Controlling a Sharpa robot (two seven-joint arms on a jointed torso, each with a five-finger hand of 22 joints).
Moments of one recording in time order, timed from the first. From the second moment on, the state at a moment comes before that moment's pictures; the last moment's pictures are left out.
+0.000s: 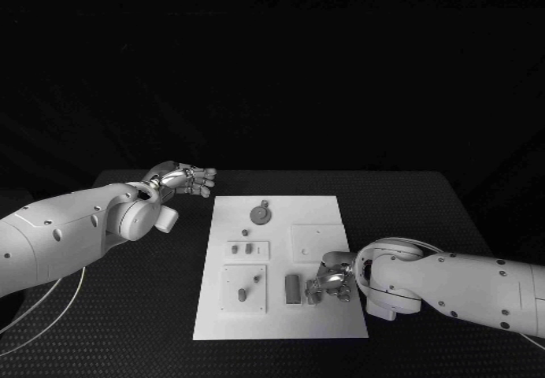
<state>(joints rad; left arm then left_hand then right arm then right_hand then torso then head) 1.28 -0.74 -0.14 1.09 -0.25 -0.14 0.18 0.95 -0.11 0.40 -0.18 0.06 0.85 0.18 0.30 0.45 1.12 0.14 0.07 0.22 0.95 0.09 0.53 0.56 0.04 0.87 -0.01 0.22 1.09 1.18 -0.79 -0.25 1.61 -1.01 -0.03 -0.49 0.74 -0.03 0.54 -0.17 0.38 1.04 0.08 0.24 0.52 1.14 0.00 1.17 1.11 1.20 -0.10 1.47 0.88 0.25 1.08 -0.01 0.92 1.31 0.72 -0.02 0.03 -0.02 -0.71</state>
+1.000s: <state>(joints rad) 1.28 -0.74 -0.14 1.09 -0.25 -0.14 0.18 0.95 -0.11 0.40 -0.18 0.06 0.85 0.18 0.30 0.45 1.12 0.14 0.07 0.22 0.95 0.09 0.53 0.56 0.04 0.87 -0.01 0.22 1.09 1.18 -0.82 -0.25 1.64 -1.01 -0.03 -0.47 0.73 -0.07 0.54 -0.14 0.38 1.02 0.10 0.24 0.51 1.13 0.00 1.17 1.11 1.20 -0.10 1.47 0.88 0.25 1.08 -0.01 0.92 1.31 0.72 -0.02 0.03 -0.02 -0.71</state>
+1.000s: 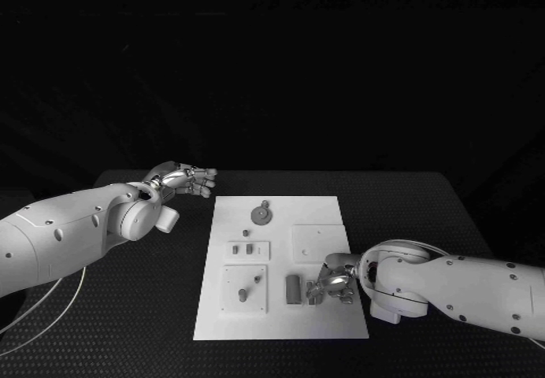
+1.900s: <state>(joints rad) 1.28 -0.73 -0.14 1.08 -0.25 -0.14 0.19 0.95 -0.10 0.40 -0.18 0.06 0.85 0.18 0.31 0.45 1.13 0.13 0.07 0.22 0.95 0.09 0.52 0.57 0.04 0.88 -0.01 0.22 1.10 1.21 -0.82 -0.21 1.42 -0.91 -0.21 -0.15 0.80 -0.11 0.55 -0.19 0.38 1.00 0.10 0.24 0.51 1.13 0.00 1.17 1.11 1.20 -0.10 1.47 0.89 0.25 1.08 -0.01 0.92 1.31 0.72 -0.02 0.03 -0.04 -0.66</state>
